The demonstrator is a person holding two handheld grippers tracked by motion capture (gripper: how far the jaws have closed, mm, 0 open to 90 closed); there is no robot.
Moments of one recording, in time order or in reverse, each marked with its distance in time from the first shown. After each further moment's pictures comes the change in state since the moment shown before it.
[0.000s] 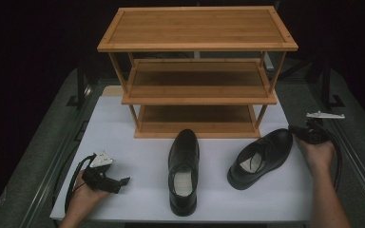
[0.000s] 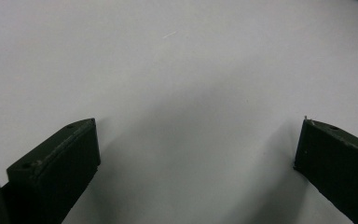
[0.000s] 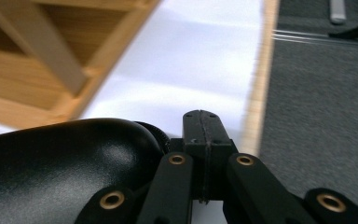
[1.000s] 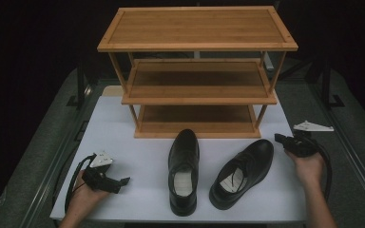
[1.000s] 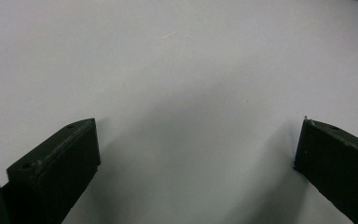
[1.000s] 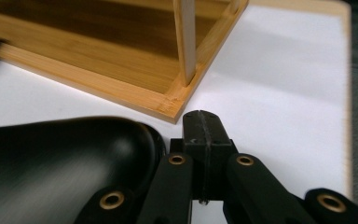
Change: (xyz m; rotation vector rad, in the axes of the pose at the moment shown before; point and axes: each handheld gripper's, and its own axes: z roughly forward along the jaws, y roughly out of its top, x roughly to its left) left arm 0.000 0.000 0.000 0.000 -0.001 0.000; right arm 0.064 -0.019 -0.026 -0.063 0.073 -0.106
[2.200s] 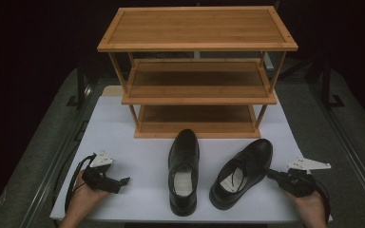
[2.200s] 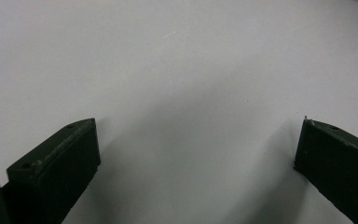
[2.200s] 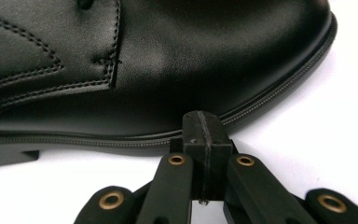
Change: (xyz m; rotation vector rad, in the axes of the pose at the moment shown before) left arm 0.000 0.000 0.000 0.001 0.000 0.000; right arm 0.066 -0.067 -0.042 0.079 0.165 -0.078
